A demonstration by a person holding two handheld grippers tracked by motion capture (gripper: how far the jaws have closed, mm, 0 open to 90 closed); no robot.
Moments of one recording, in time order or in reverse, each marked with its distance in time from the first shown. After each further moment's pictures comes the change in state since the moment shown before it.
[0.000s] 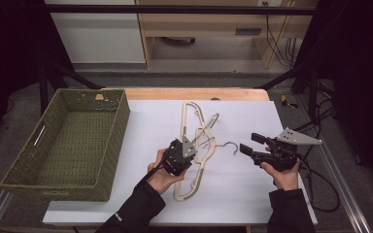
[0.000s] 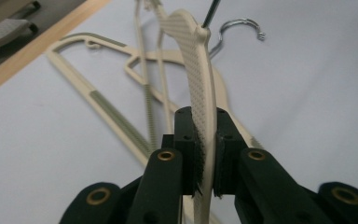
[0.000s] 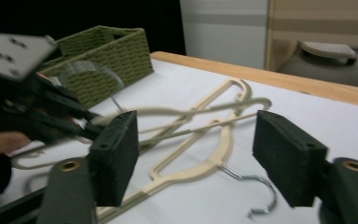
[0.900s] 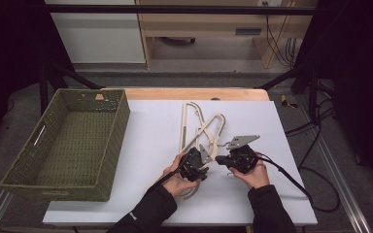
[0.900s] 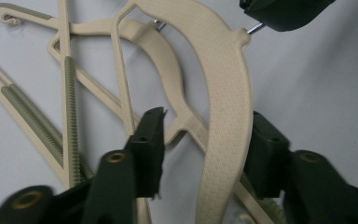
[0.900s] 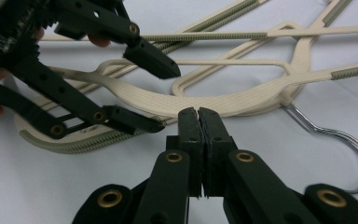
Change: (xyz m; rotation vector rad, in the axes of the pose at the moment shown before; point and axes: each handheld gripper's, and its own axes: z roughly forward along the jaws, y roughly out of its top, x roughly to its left) left arm -0.039 -0.003 0.060 0.112 -0.081 0.068; right arm 0.030 -0.029 0.091 0.455 0.089 -0.188
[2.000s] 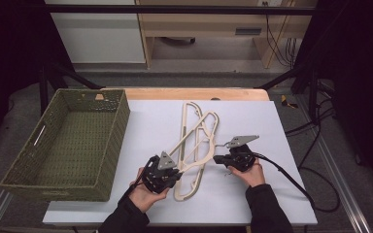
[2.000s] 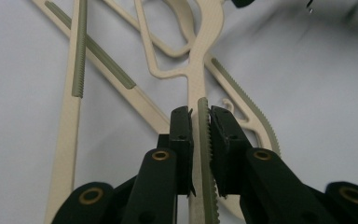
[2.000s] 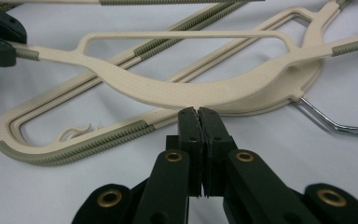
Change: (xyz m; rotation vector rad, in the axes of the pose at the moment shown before) left arm 0.021 -0.066 -0.077 -0.050 -0.104 -0.212; right arm -0.020 -0.015 0.024 -0.040 0.064 0.053
